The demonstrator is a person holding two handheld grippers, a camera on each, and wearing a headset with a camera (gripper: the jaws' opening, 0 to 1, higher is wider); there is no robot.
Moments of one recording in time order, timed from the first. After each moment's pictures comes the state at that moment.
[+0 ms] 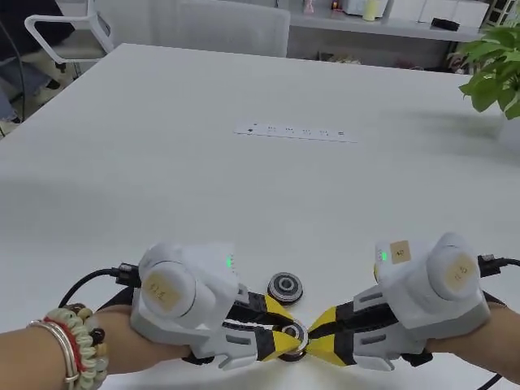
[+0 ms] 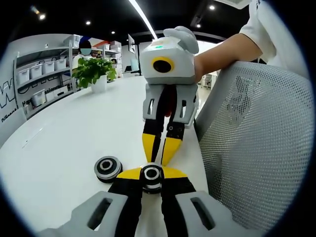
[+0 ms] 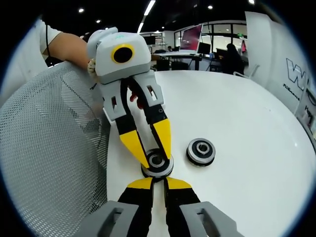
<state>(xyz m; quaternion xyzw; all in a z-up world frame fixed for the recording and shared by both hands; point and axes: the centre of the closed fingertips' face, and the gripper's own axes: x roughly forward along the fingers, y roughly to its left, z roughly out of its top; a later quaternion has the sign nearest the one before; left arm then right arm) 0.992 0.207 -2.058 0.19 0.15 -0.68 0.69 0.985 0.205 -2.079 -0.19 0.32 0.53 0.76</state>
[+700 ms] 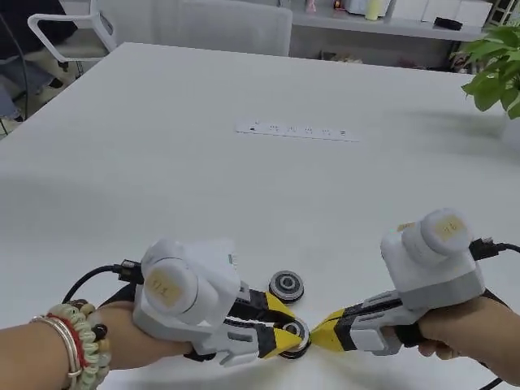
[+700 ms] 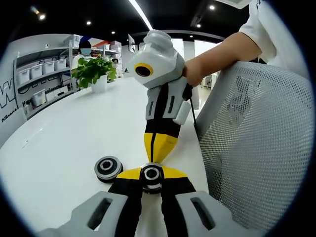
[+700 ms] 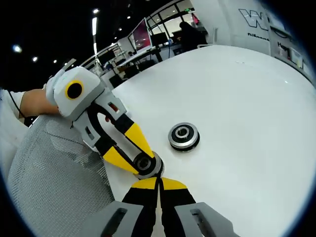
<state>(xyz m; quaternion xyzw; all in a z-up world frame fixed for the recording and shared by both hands) 0.993 0.207 -2.058 0.19 0.15 -0.68 0.69 0.993 0.198 -2.080 -0.01 0.43 0.43 0.79</state>
